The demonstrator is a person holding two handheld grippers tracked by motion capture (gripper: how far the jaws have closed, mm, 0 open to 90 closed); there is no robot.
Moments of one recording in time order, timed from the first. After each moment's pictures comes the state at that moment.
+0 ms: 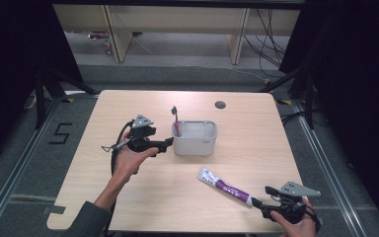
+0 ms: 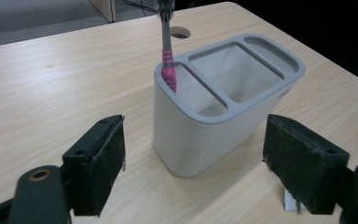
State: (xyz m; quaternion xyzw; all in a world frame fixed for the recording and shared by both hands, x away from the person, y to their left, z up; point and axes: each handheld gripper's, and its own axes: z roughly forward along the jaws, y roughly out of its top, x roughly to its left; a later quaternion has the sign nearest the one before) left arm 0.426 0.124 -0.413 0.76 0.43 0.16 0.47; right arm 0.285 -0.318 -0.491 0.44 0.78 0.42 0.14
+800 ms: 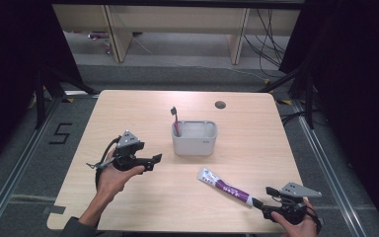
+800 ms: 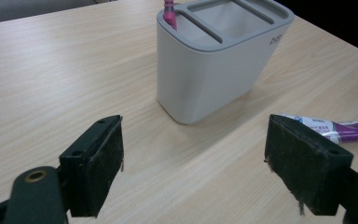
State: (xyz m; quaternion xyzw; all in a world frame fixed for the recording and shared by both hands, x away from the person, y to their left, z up) left arm 0.382 0.155 -0.431 0.76 0.42 0.16 0.46; right arm 0.283 -0.319 -0.491 0.44 0.78 0.42 0.15
